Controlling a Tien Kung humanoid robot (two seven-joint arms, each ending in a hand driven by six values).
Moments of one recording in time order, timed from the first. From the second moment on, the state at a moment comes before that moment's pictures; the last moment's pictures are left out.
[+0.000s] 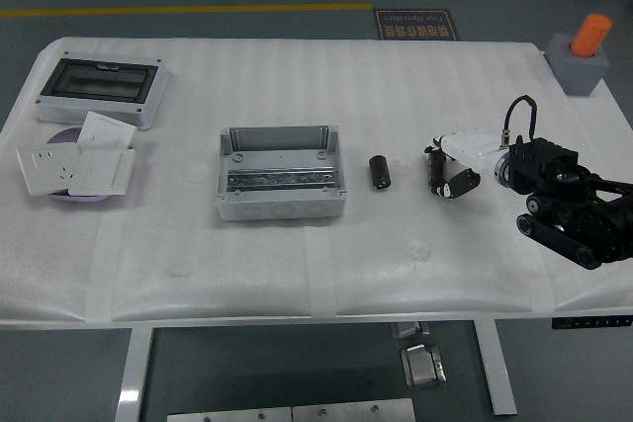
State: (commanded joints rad) left arm -0.05 0.19 -0.91 -0.18 1.01 -0.17 0.42; right arm 0.92 -0.45 0.10 0.83 -1.61 -0.09 -0.06
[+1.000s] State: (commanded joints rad) left arm -0.03 0.18 -0.92 -0.18 1.01 -0.16 0.41; right arm 0.79 -0.46 0.44 1.21 -1.73 -0.17 -0.12
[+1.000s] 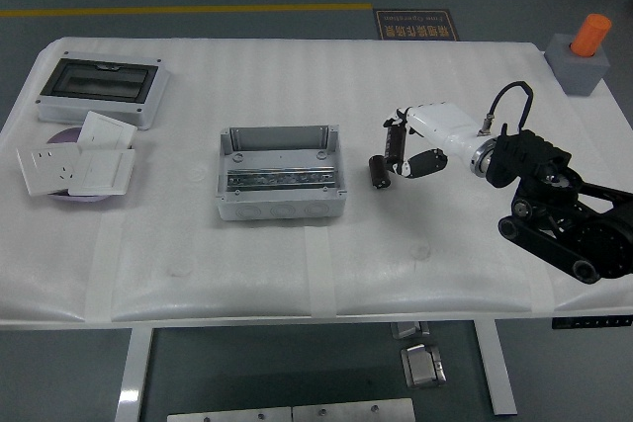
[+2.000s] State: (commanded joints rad) left arm -0.03 0.18 -0.90 -0.18 0.99 -0.17 0.42; right arm 0.73 -0.25 0.50 1.18 -1.76 -0.21 -0.12
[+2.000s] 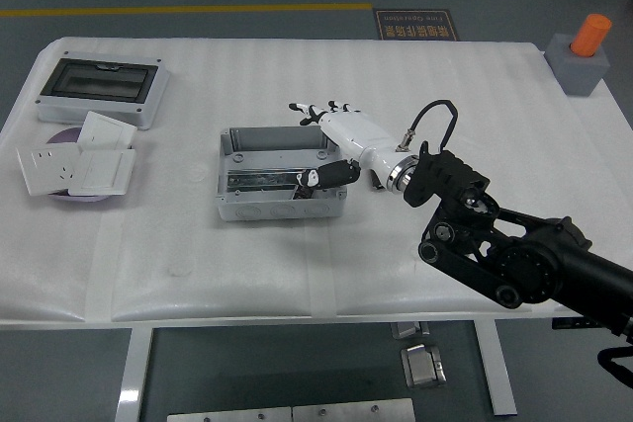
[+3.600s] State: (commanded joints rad) left arm -0.05 0.18 -0.88 -0.18 0.98 -0.16 0.40; right arm 0.92 -0.34 0.06 0.85 -1.53 -0.22 -0.07
